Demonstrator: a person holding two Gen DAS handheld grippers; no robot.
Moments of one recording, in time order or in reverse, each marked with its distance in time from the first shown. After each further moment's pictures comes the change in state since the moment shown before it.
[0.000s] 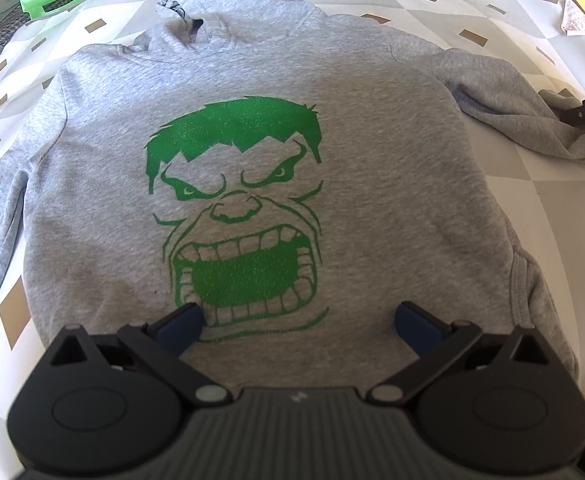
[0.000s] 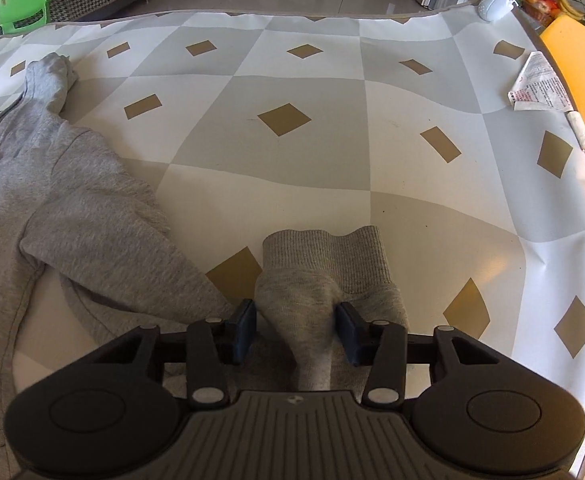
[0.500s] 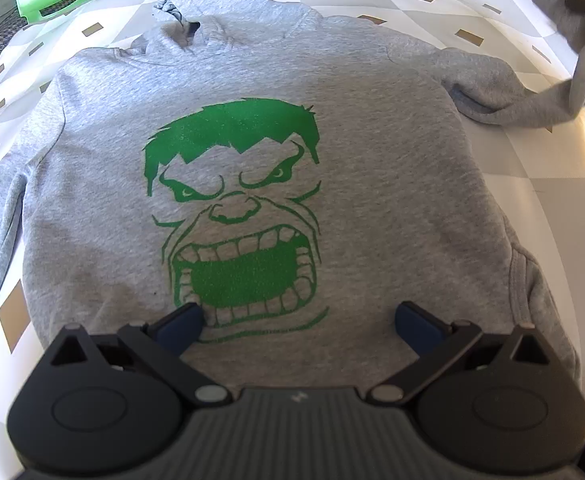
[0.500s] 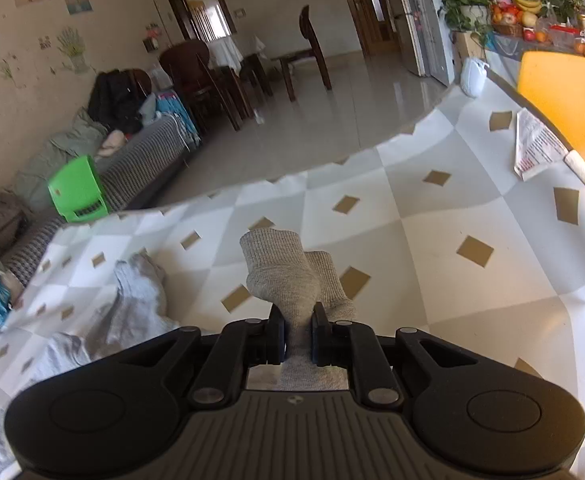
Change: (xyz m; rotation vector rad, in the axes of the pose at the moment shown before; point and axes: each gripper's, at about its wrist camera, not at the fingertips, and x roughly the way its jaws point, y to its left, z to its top) left arm 0.000 0.000 0.000 0.008 -0.007 -0.001; right arm -0.114 -0.038 0.026 0.302 -0.468 0.341
